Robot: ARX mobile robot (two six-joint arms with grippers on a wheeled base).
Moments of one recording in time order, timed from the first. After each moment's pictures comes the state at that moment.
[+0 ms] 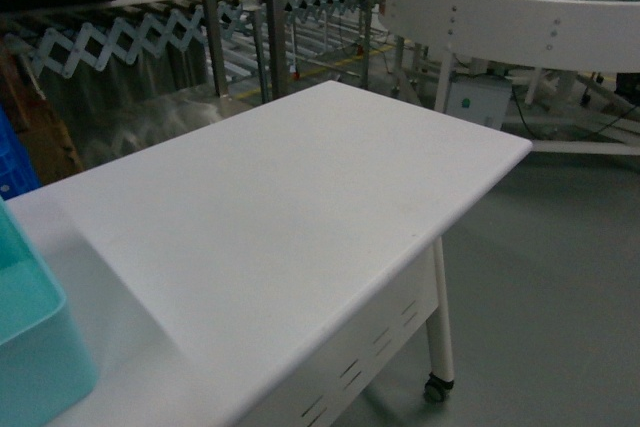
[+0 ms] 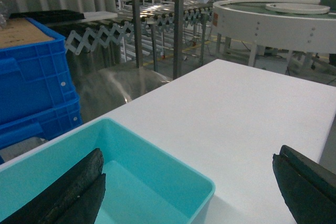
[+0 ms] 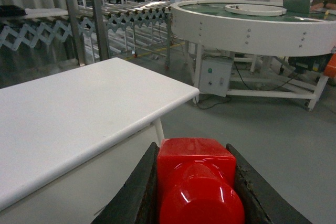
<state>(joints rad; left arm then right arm) 0.00 0.01 0.01 0.00 0.00 0.00 0.00 0.00 0.01 -0.01 0.00 0.00</state>
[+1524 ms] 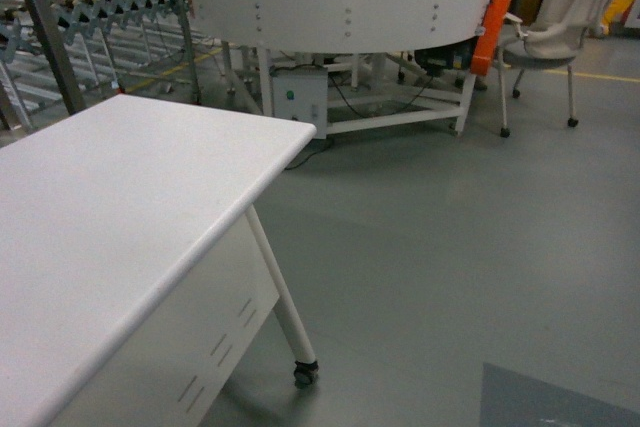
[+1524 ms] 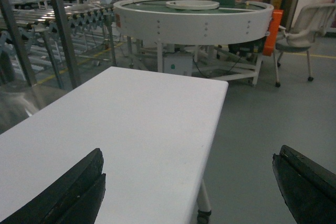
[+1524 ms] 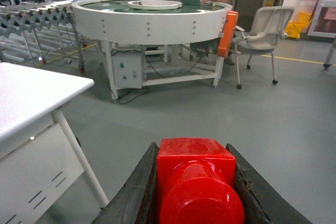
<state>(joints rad) 0.00 0.01 0.01 0.00 0.00 0.00 0.00 0.00 0.01 -0.01 0.00 0.00</state>
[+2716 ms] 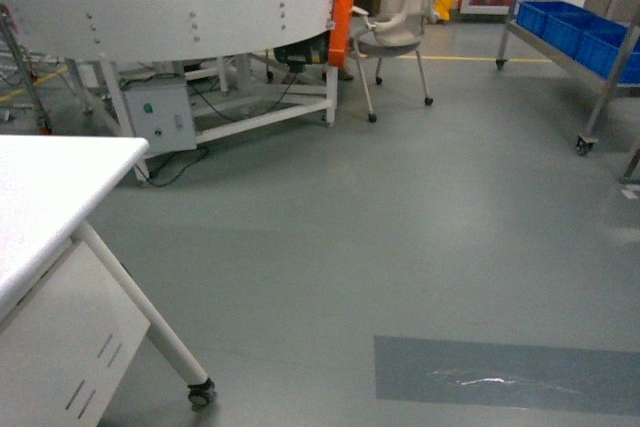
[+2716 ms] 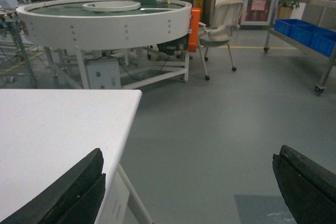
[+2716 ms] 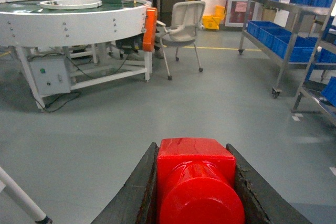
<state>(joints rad) 0.00 0.01 0.01 0.00 0.00 0.00 0.00 0.00 0.01 -0.01 0.00 0.00</state>
